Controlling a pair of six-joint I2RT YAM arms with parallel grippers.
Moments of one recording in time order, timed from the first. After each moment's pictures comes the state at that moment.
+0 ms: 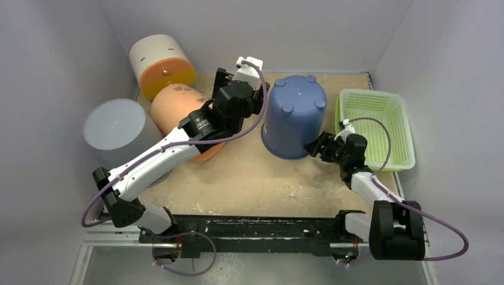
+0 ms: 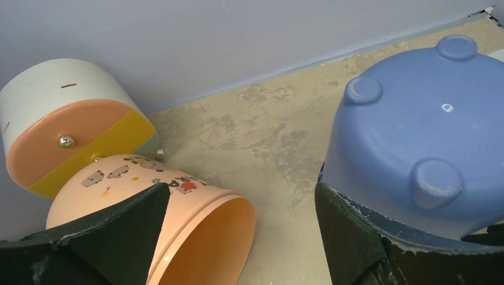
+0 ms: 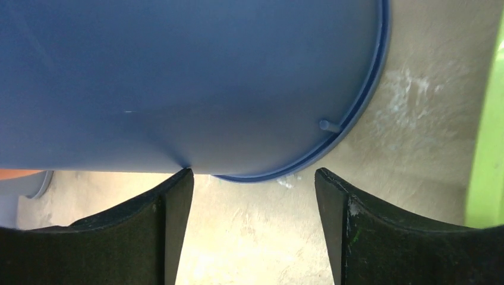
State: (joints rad) left arm -0.94 1.48 1.64 -0.44 -0.79 0.01; right arm -0.04 1.14 0.35 0.27 -0.45 0.46
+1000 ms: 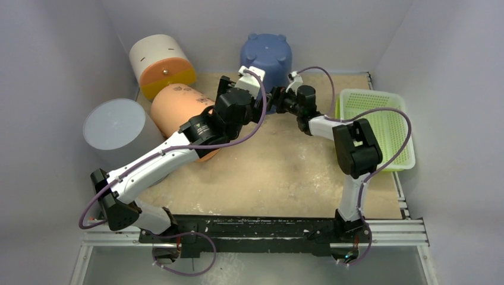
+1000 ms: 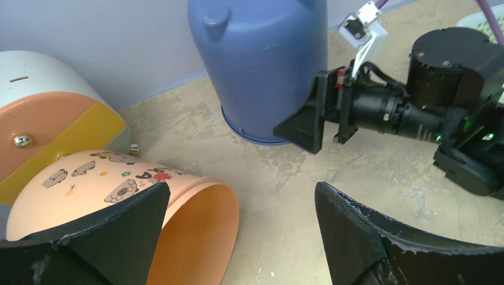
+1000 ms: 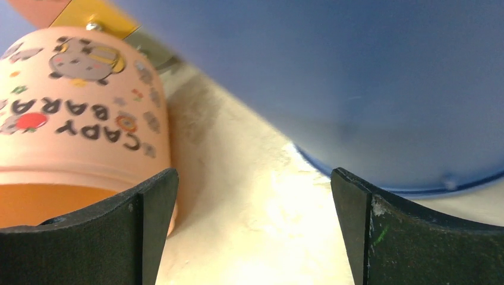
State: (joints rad) left arm -0.94 1.44 1.53 -0.41 -0.68 -0.01; right arm 0.30 1.99 1.18 0.57 -0.41 0.53
